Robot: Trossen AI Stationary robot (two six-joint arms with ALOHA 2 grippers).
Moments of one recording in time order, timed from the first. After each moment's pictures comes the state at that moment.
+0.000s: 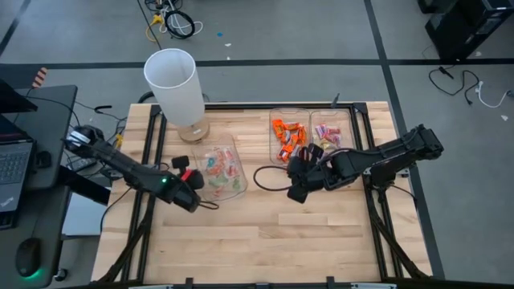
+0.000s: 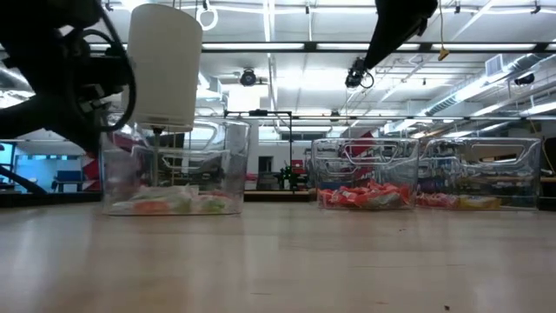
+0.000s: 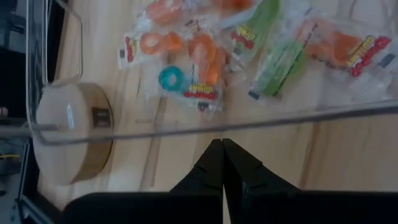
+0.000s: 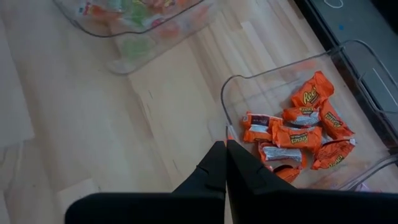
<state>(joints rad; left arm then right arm) -0.45 1.23 0.66 -0.90 -0.64 -0.56 0.29 1.50 1.34 -0.99 0.53 0.57</state>
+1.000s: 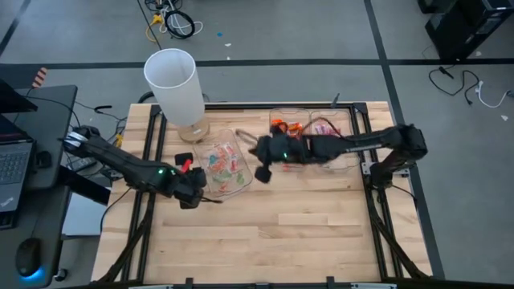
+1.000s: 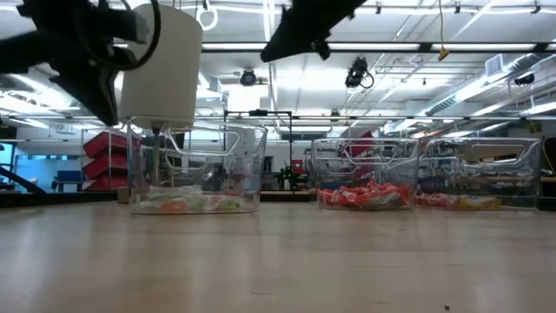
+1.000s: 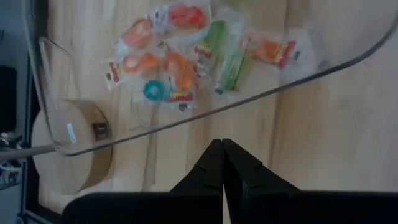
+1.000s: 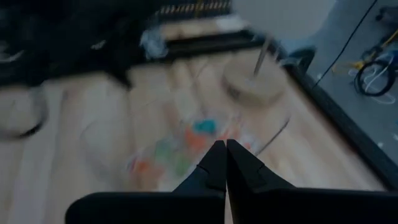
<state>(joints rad) -0.39 1.21 0.88 -1.06 -0.50 -0.42 0.01 1.64 1.34 -0.26 0.29 0.15</state>
